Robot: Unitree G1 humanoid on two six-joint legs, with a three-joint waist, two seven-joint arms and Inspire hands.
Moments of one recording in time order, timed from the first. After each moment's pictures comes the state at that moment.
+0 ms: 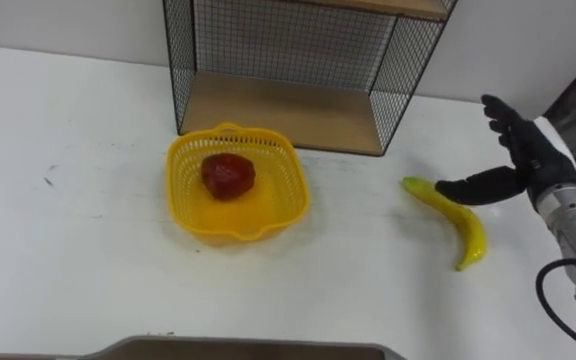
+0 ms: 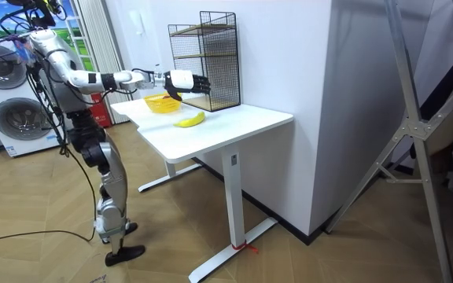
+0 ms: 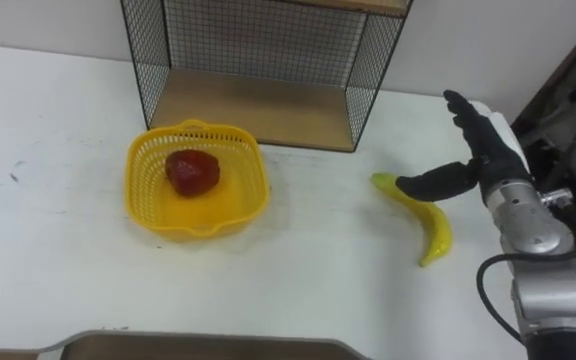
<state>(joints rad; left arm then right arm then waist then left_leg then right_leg) 0.26 0.27 0.11 1.02 0.44 0.12 -0.01 -0.19 -0.53 -0.08 0.39 -0.08 0.07 0.14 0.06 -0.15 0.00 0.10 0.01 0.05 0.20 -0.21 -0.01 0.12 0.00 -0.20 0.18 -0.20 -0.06</state>
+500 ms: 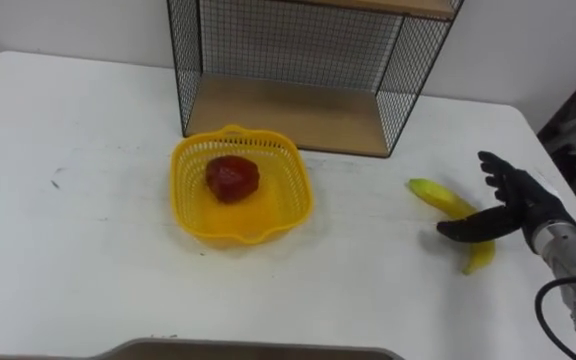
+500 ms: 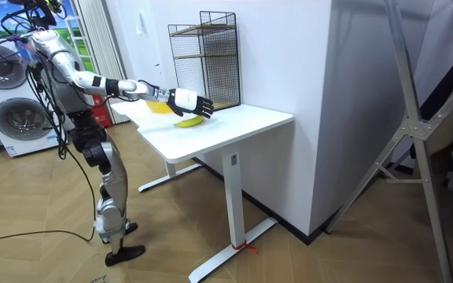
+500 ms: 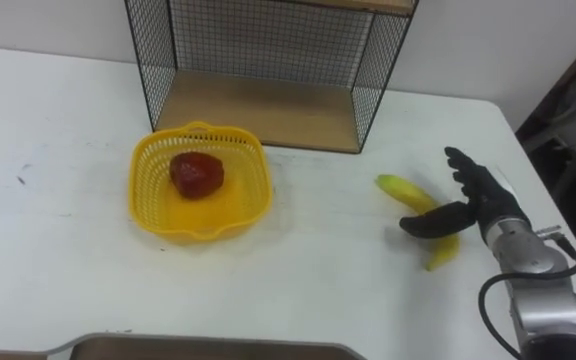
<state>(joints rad) 0.27 0.27 0.11 1.05 0.45 0.13 -0.01 -0.25 -0.53 -0.06 0.67 -0.02 0.08 0.16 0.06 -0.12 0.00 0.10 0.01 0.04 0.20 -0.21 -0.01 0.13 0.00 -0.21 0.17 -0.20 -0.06</state>
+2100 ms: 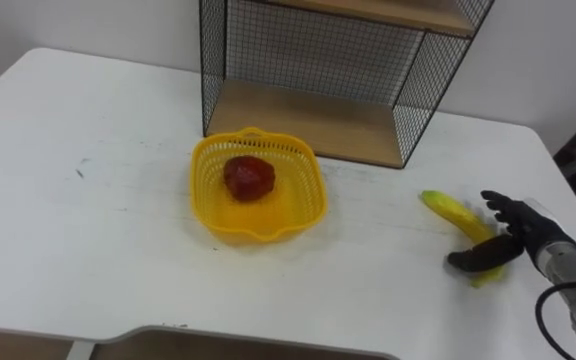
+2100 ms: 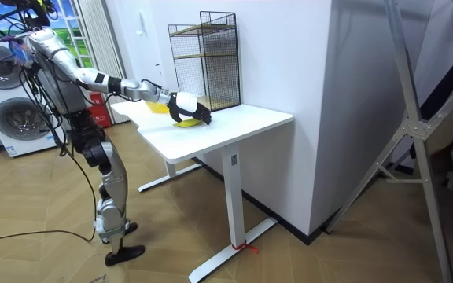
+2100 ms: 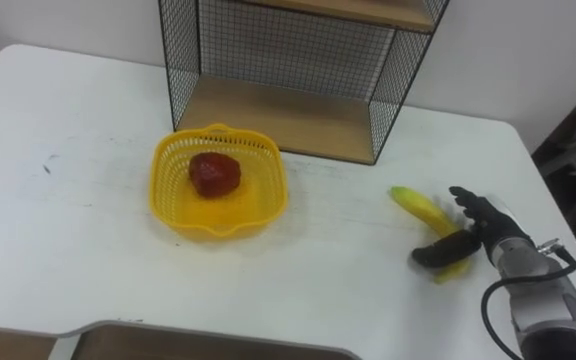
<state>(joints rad) 0.21 0.28 0.09 1.08 0.44 0.15 -0.06 -0.29 -0.53 -0.06 0.84 -0.33 0.06 0.21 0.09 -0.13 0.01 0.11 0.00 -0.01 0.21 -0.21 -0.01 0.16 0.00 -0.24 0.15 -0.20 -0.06</state>
